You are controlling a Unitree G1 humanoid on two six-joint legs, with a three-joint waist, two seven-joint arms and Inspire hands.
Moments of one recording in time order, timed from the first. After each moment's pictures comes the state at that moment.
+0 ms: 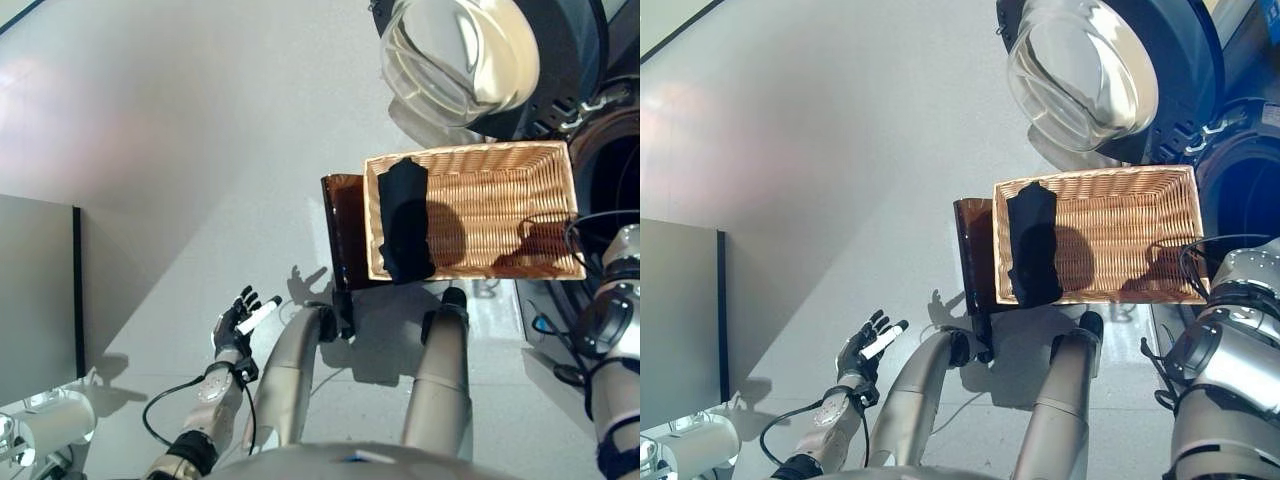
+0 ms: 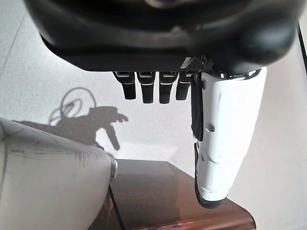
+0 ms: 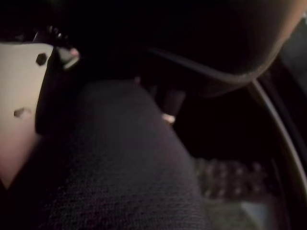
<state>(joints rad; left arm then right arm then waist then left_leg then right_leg) 0.00 0.17 -0.32 0.74 -0.68 -0.29 0.13 -0.89 -0.77 -0.56 1.12 1.38 -0.66 -0.53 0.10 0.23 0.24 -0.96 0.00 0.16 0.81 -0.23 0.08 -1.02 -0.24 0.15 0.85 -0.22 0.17</state>
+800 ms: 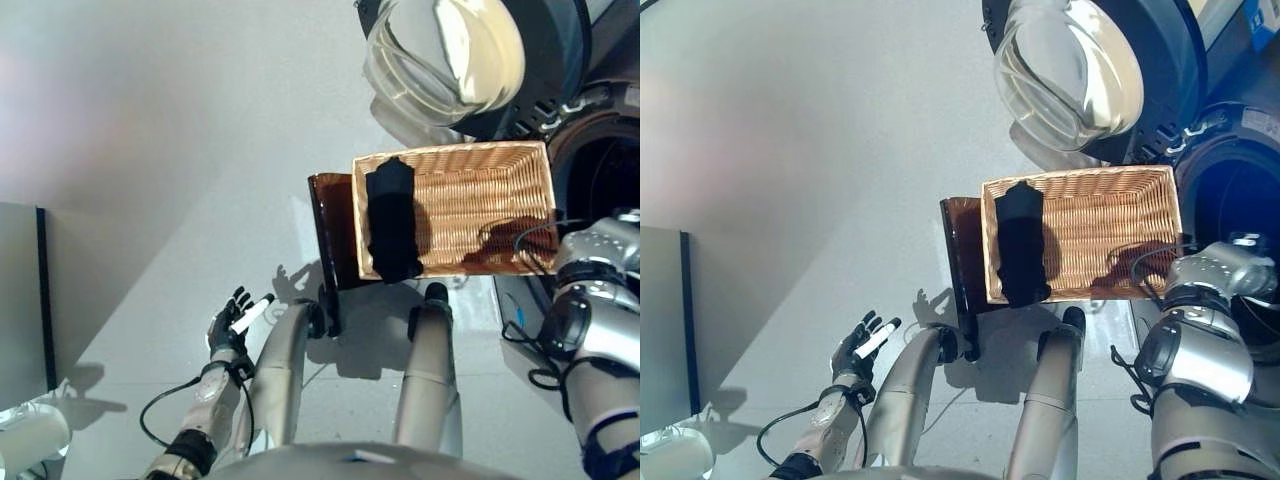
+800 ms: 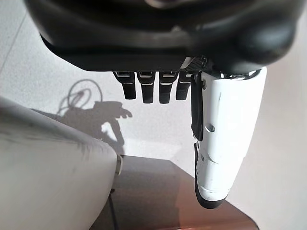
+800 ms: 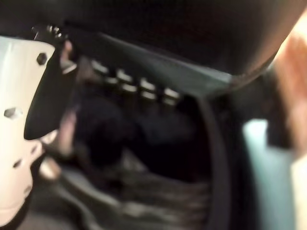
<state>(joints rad) -0.01 0.17 -0.28 0.74 -0.72 -0.29 0.16 -0.85 -0.63 -0.35 1.24 1.28 -0.50 -0.54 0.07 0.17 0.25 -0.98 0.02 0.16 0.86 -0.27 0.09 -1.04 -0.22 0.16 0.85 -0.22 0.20</state>
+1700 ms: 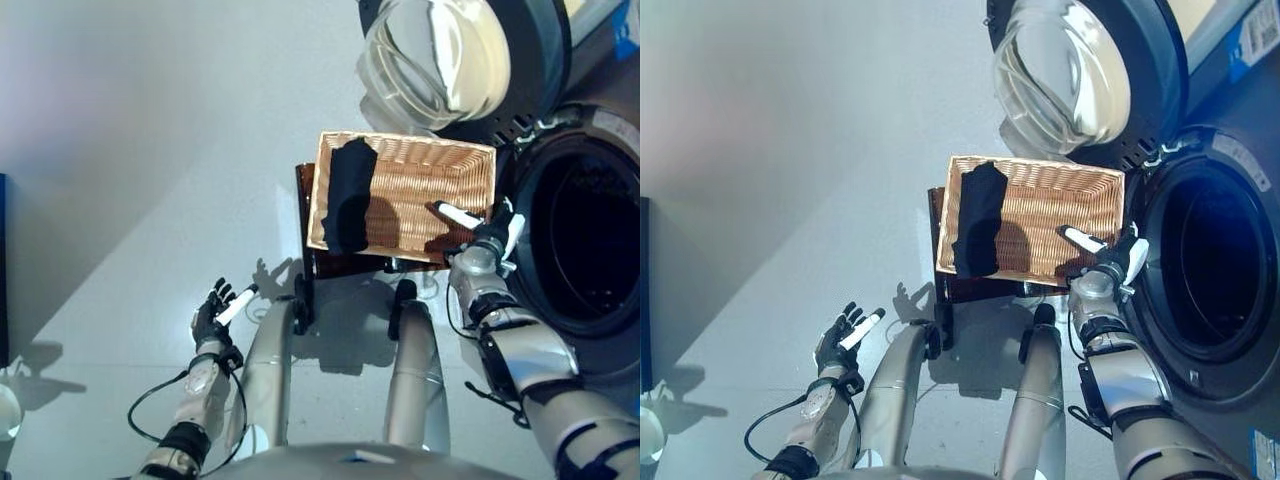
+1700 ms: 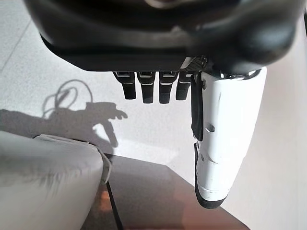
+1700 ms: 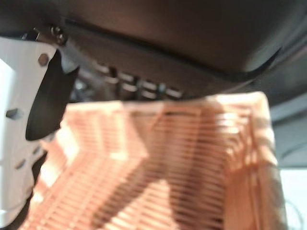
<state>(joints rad) -0.04 0.17 -0.19 0.77 -0.64 -0.32 0.18 -0.75 -0.39 0.12 1.26 0.40 -0.19 -0.57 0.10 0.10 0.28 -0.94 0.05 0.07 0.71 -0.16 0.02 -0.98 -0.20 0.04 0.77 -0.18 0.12</state>
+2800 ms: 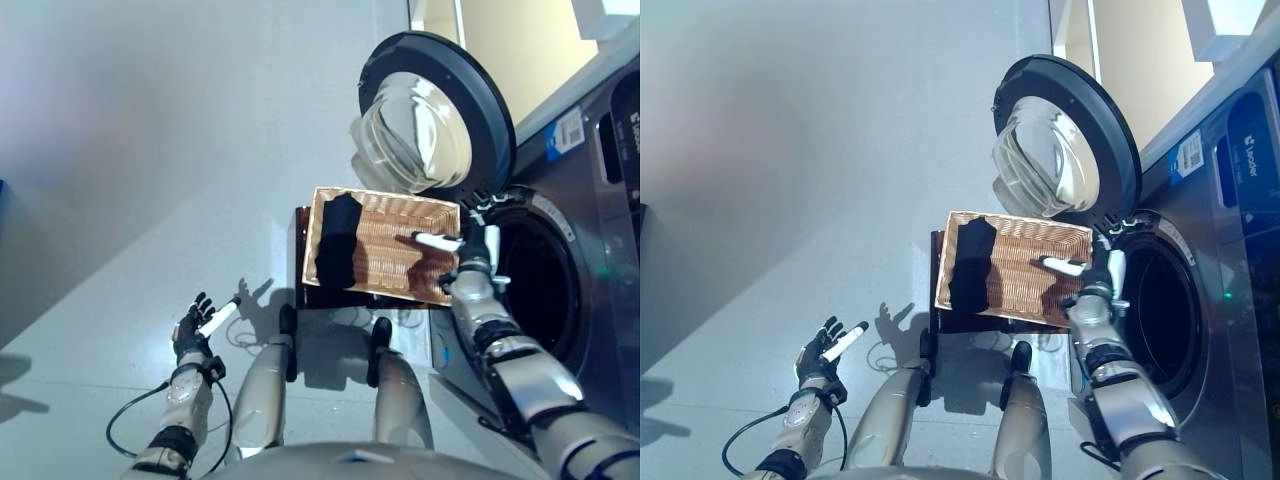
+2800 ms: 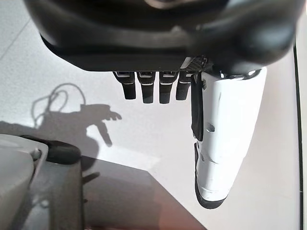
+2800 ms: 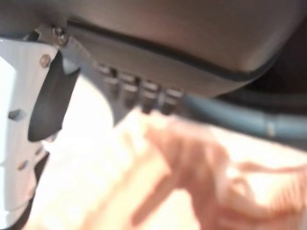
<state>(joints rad) -0.10 0.20 -0.09 0.98 -0.56 -0.33 0.15 -0.59 -0.26 0.23 1.25 0.20 -0.19 -0.41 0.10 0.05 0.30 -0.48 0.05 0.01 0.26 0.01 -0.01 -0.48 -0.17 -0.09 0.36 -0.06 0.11</state>
